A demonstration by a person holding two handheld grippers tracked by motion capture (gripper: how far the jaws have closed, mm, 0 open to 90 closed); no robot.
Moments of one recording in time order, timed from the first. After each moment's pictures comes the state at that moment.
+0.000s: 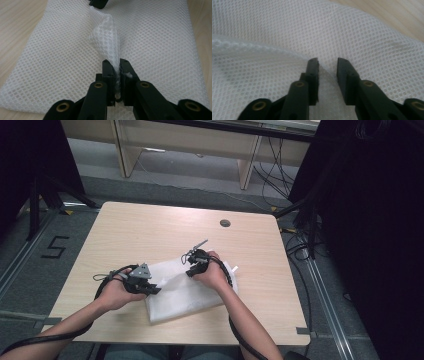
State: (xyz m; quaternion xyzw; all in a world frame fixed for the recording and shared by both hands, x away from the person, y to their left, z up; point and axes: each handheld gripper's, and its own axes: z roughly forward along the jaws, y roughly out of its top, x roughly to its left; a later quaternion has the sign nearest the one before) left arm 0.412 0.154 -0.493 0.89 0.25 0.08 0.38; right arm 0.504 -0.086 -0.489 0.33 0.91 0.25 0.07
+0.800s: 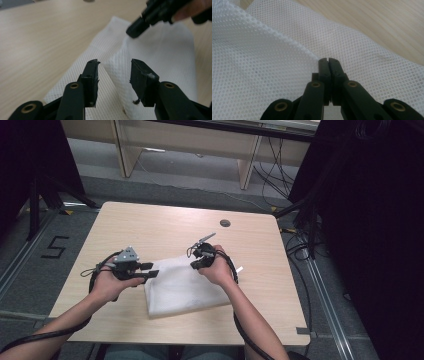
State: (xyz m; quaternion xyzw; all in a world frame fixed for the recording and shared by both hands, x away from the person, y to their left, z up) left arm 0.427 0.176 -0.459 0.78 0.35 0.14 0.50; right arm 0.502 -0.100 -0.457 0.34 0.90 0.28 0.08
